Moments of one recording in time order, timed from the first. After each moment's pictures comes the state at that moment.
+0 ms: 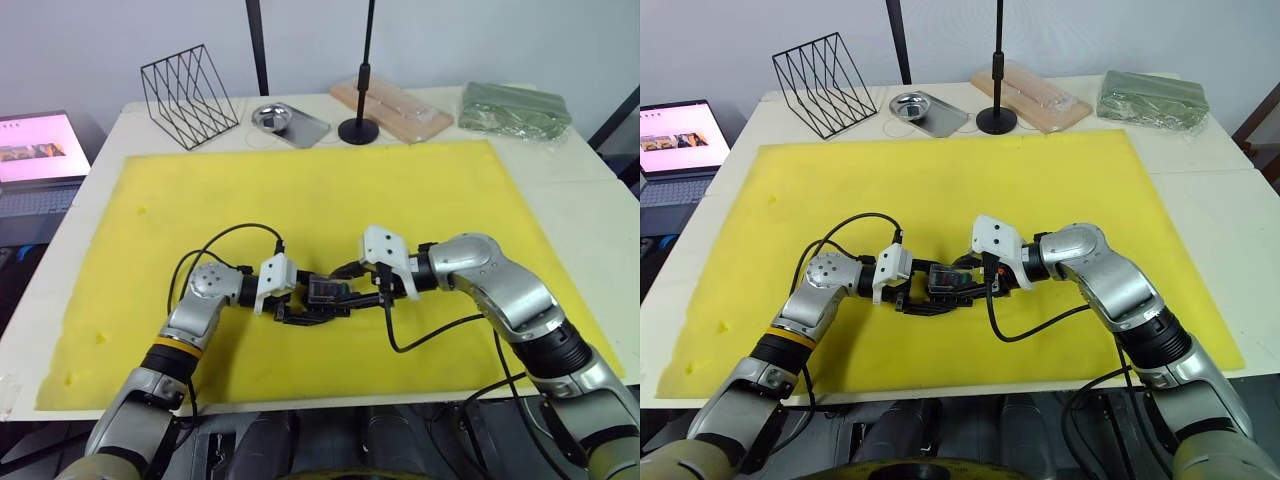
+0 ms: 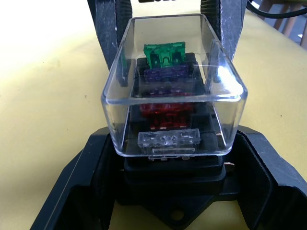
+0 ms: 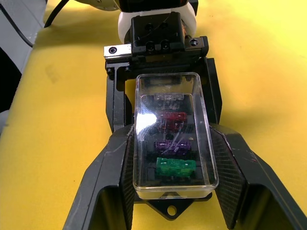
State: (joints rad) left arm -0.47 0.38 -0.26 0.35 -0.21 -0.15 -1.32; right arm -0.57 -0.66 0.36 -0.24 0.32 0.62 1.10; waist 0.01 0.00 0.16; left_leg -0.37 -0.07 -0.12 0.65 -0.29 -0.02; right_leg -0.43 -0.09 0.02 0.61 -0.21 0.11
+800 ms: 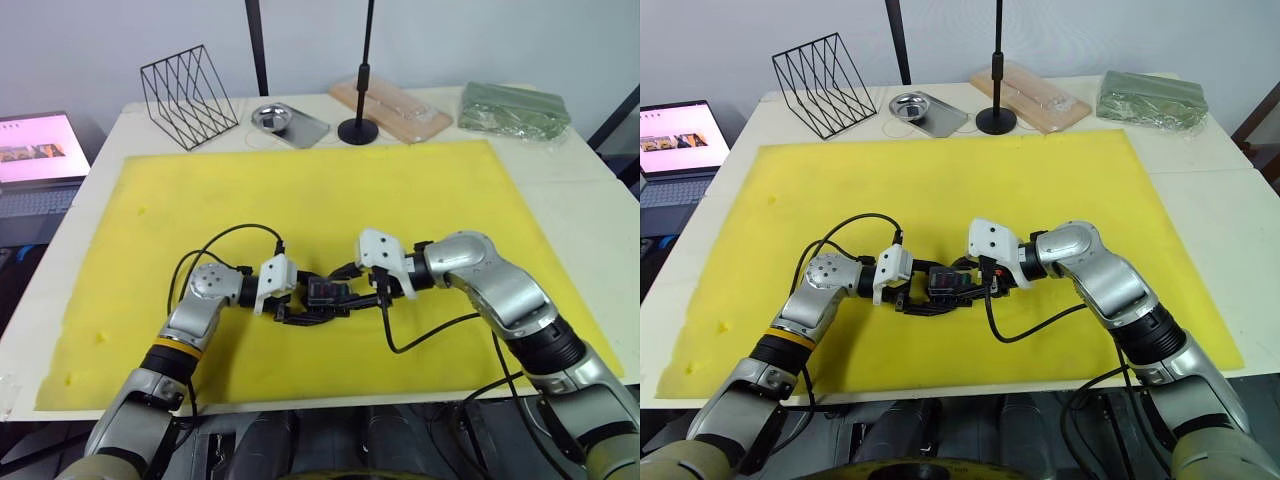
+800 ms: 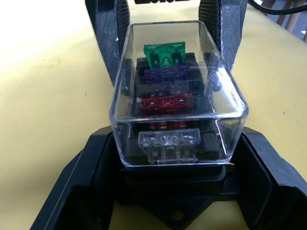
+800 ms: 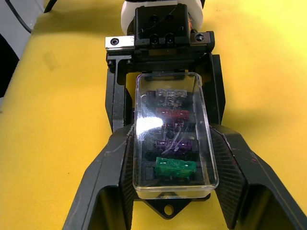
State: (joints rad) left arm -0.47 0.38 -0.26 0.35 -0.19 -0.15 -1.31; right arm -0.59 -0.65 0.39 -0.19 0.25 0.57 1.14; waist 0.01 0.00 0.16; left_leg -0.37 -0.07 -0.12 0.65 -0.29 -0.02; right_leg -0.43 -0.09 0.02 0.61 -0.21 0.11
